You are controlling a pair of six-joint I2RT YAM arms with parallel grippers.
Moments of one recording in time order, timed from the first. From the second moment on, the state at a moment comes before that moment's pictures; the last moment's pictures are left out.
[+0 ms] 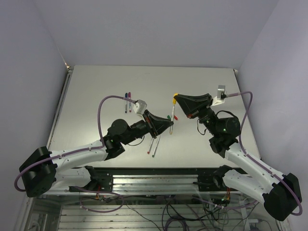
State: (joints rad) left arm -0.99 1.15 0.59 0.80 0.13 -0.59; right arm 0.58 0.91 0.56 0.90 -0.24 0.69
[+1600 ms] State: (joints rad) left arm -0.99 1.12 0.59 0.77 0.09 -0.57; right arm 0.61 0.90 0.55 0.84 -0.24 0.69
